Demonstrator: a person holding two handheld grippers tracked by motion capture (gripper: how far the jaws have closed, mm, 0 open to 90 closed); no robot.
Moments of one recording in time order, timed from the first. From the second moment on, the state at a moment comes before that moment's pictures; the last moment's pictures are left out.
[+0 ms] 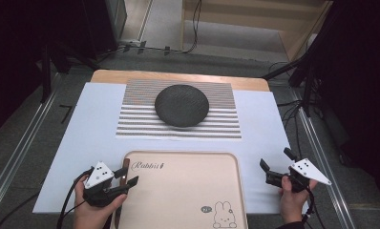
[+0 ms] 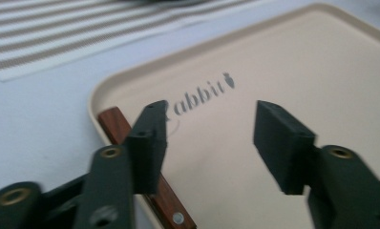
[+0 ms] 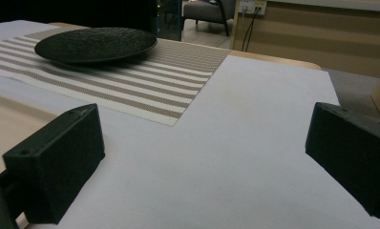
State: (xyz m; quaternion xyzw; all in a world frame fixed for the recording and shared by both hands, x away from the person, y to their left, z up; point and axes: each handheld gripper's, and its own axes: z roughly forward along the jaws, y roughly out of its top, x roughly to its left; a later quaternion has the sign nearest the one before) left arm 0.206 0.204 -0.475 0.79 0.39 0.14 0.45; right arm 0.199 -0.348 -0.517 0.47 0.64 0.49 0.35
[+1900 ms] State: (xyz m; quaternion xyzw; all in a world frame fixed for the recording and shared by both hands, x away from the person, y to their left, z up) left arm 0.267 0.324 -0.482 0.70 0.46 0.27 0.48; right arm 0.200 -0.347 -0.517 0.47 0.65 0.48 0.35
